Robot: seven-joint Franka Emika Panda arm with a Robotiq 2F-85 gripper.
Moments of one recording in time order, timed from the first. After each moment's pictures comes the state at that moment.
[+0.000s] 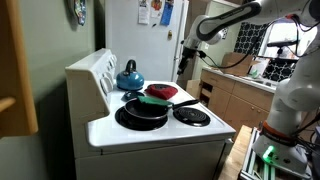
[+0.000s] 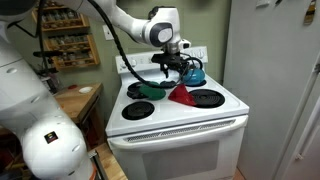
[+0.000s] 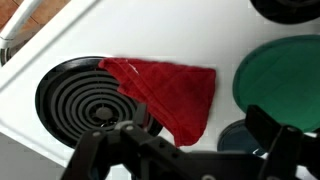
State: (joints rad) arm 0.15 -0.18 -0.03 -2.24 0.14 2.28 -0.33
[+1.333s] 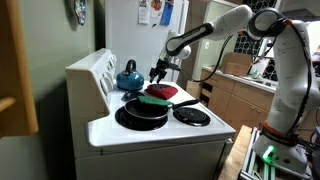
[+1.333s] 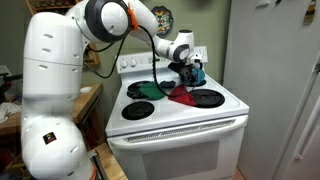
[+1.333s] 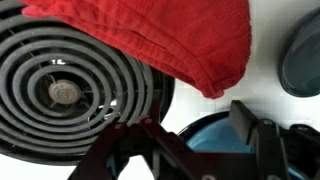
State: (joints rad) arm 0.12 0.37 0.05 -1.78 0.18 2.44 0.08
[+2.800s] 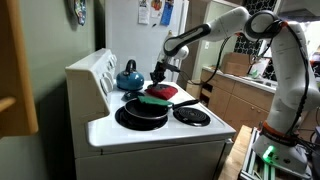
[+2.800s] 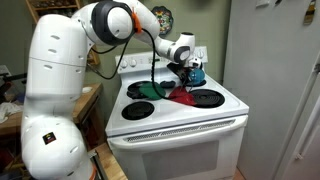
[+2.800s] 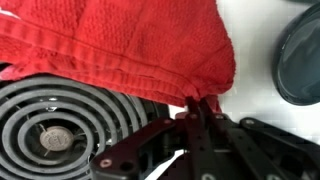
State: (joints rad) arm 0.11 0.41 0.06 -1.73 0.21 2.32 0.22
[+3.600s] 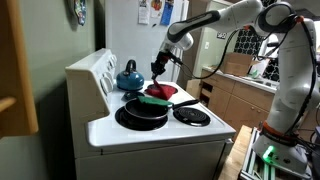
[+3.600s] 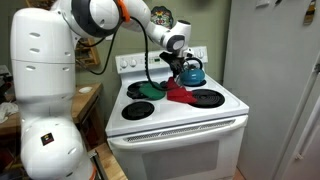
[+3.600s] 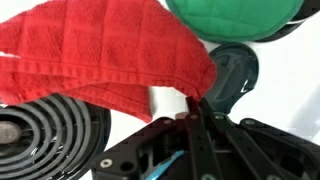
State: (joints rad) arm 0.08 0.28 0.13 -1.77 0.37 2.21 0.03
